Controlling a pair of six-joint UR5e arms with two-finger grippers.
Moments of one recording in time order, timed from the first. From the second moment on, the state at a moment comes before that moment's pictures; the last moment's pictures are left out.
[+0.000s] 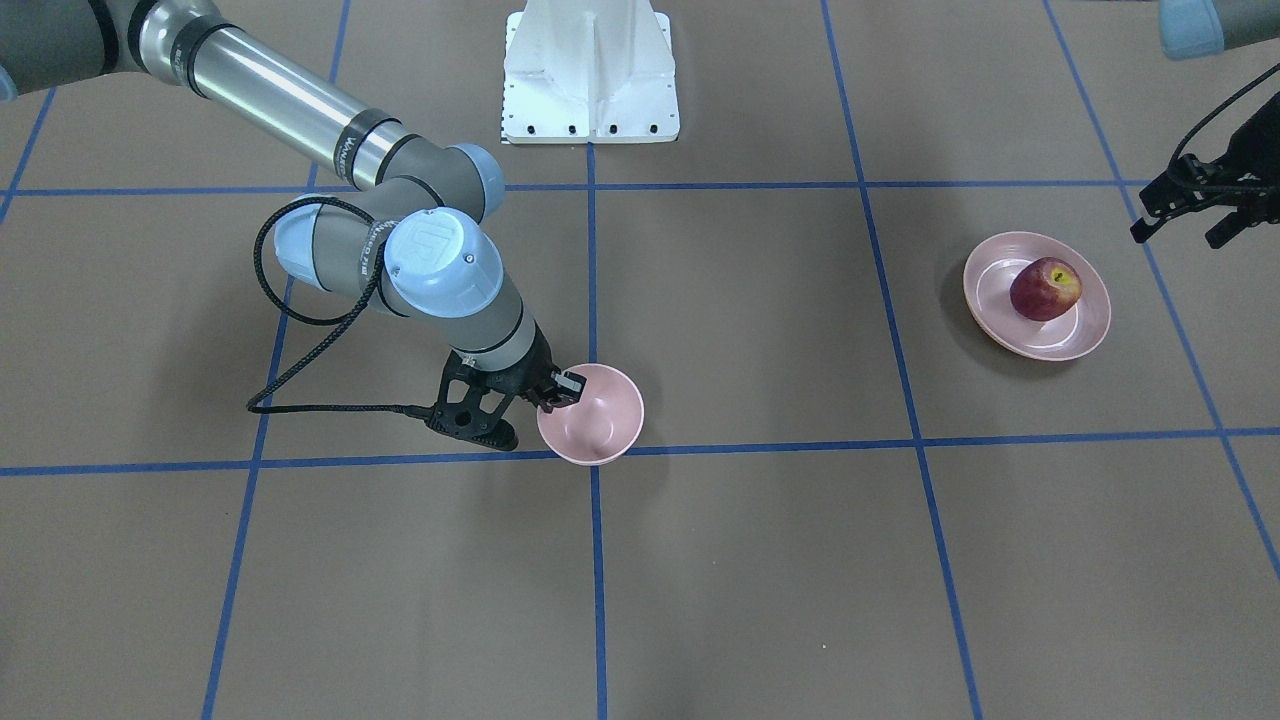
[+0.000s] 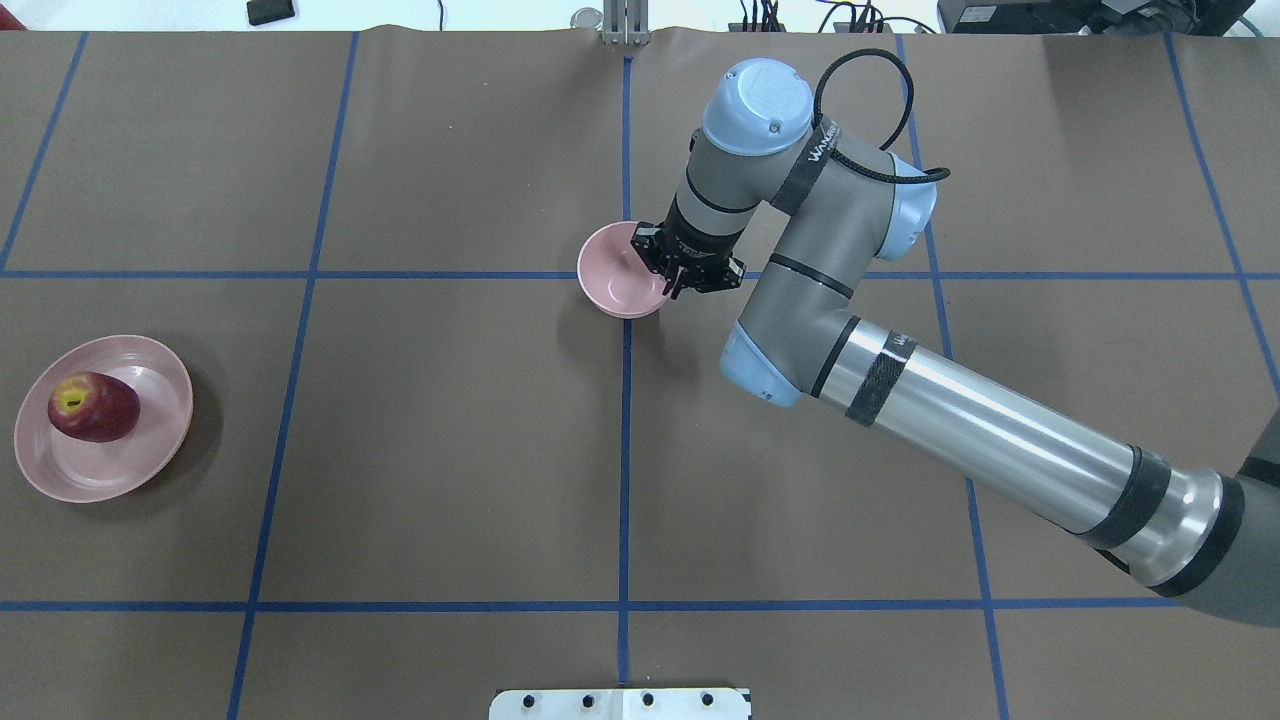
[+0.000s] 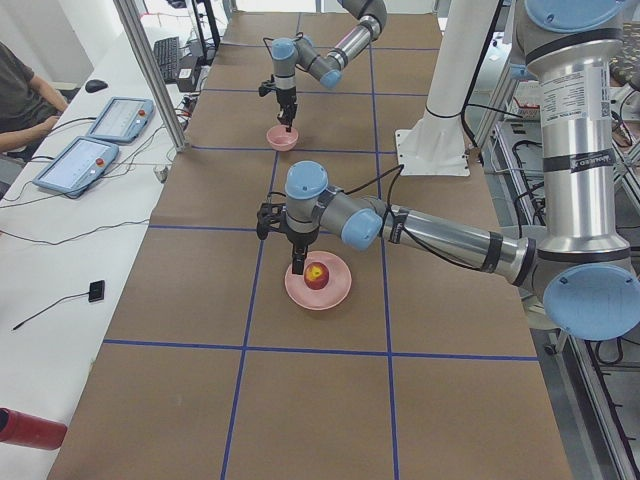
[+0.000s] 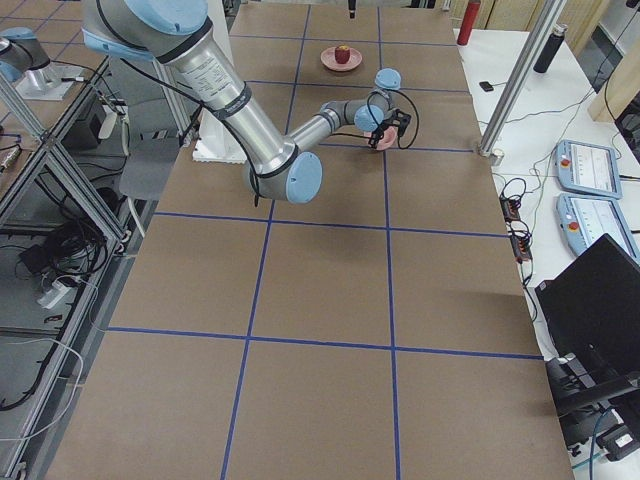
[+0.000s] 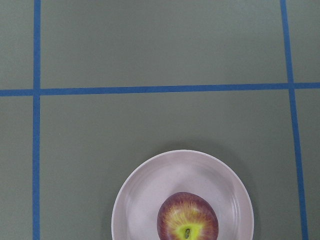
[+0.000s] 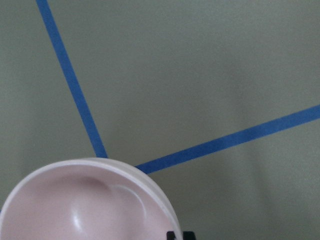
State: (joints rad) left arm -1.26 -1.42 -1.95 -1.85 -2.33 -0.53; right arm 0.69 -0.72 1.24 -1.27 2.11 1.48
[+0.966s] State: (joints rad) left arm -1.08 -1.43 -1.95 -1.86 -2.19 -0.66; right arm 0.78 -0.87 1.44 -1.27 2.25 1.44
